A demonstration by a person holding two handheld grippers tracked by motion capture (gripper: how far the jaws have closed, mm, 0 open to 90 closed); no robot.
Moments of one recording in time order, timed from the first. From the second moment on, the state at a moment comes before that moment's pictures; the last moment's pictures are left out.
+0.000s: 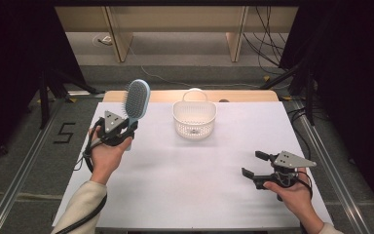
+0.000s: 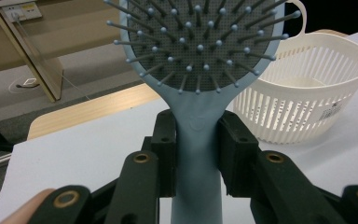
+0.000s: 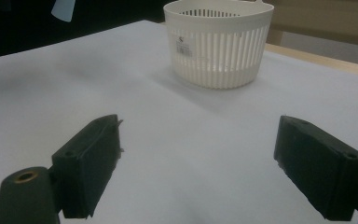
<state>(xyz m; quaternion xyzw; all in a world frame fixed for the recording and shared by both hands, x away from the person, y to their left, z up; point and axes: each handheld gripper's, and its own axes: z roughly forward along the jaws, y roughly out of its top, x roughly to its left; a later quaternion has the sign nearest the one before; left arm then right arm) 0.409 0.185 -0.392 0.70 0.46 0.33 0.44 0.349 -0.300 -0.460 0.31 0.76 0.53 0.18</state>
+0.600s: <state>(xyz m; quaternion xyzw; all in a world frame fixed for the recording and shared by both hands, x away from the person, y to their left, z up) 0.416 0.179 -0.390 0.70 0.45 0.33 0.44 0.349 -0.300 -0.460 0.31 0.76 0.54 0.18</state>
